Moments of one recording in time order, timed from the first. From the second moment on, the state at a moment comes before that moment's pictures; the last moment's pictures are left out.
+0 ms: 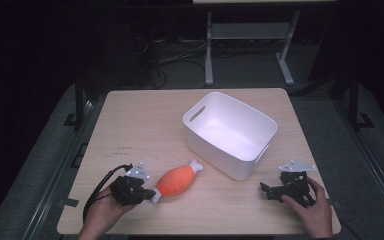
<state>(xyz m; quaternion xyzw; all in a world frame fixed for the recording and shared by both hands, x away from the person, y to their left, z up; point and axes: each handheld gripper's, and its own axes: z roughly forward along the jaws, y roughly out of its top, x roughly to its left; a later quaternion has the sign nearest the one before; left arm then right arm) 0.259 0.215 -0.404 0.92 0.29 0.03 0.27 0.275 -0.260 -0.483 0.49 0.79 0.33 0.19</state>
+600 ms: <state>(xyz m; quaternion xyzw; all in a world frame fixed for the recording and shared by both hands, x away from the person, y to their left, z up) 0.277 0.201 -0.387 0.91 0.30 0.04 0.29 0.275 -0.260 -0.483 0.49 0.79 0.33 0.19</state>
